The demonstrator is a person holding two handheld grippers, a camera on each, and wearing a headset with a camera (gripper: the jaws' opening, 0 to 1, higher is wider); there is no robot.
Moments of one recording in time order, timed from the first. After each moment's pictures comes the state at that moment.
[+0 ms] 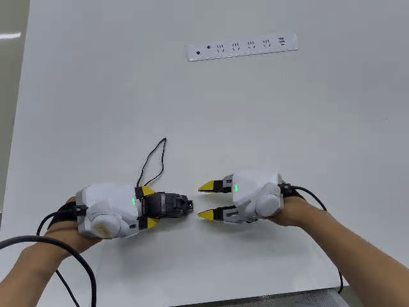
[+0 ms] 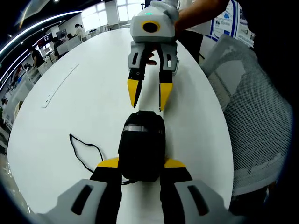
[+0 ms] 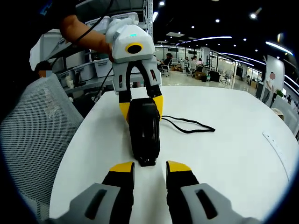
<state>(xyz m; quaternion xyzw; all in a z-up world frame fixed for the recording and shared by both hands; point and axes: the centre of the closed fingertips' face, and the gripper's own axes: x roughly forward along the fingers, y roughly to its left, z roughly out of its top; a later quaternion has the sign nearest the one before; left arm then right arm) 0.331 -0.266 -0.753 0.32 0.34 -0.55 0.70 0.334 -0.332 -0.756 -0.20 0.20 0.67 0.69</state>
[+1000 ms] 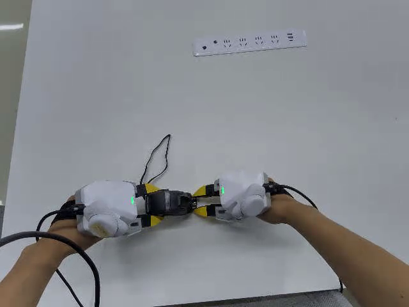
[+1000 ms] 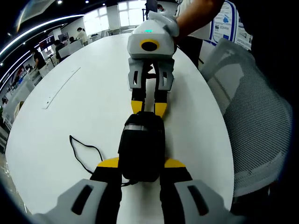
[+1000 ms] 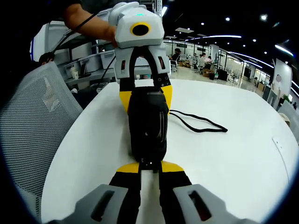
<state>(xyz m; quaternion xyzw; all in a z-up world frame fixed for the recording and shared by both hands) 0.331 -0.267 -0.753 0.30 0.32 -0.55 0.71 0.331 -0.316 -0.778 -0.23 0.21 0.69 0.66</state>
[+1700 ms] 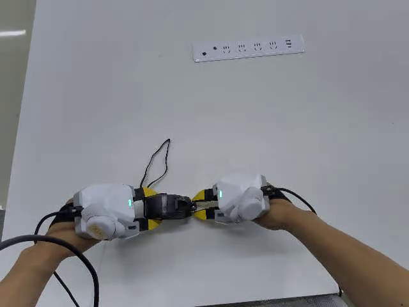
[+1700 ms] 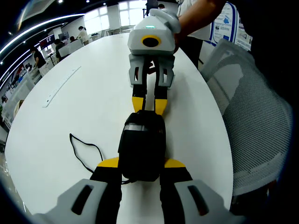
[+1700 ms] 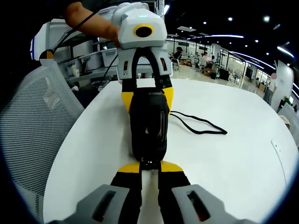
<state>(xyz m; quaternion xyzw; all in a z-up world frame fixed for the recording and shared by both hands) 0.331 -0.264 -0.752 0.30 0.33 -0.56 0.71 0.330 -0.315 -0.773 -0.24 0.21 0.69 0.65</state>
